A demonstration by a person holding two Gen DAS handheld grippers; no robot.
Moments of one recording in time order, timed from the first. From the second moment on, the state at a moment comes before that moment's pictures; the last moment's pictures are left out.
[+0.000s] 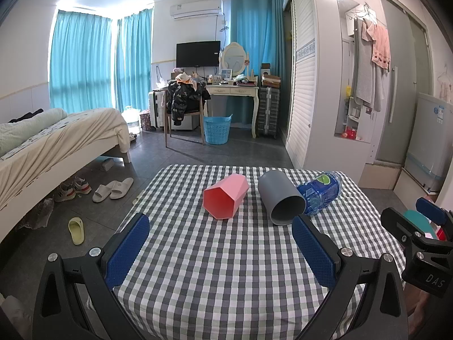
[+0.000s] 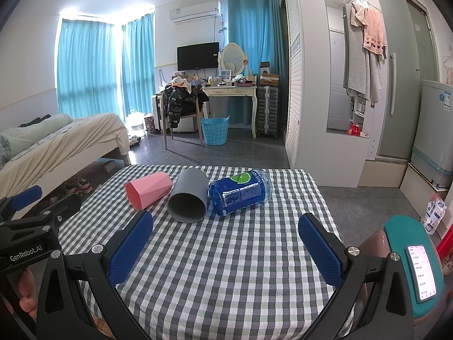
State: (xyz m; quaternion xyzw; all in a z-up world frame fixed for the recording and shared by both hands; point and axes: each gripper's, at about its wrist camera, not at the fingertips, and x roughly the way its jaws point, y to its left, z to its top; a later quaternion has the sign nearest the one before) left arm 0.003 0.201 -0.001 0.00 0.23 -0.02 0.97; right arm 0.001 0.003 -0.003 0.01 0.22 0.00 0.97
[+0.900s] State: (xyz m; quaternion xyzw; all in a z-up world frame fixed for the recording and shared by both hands) left arm 0.003 0.200 0.000 0.00 0.23 -0.02 0.97; right arm -0.003 0.004 -0.001 0.01 0.22 0.00 0.98
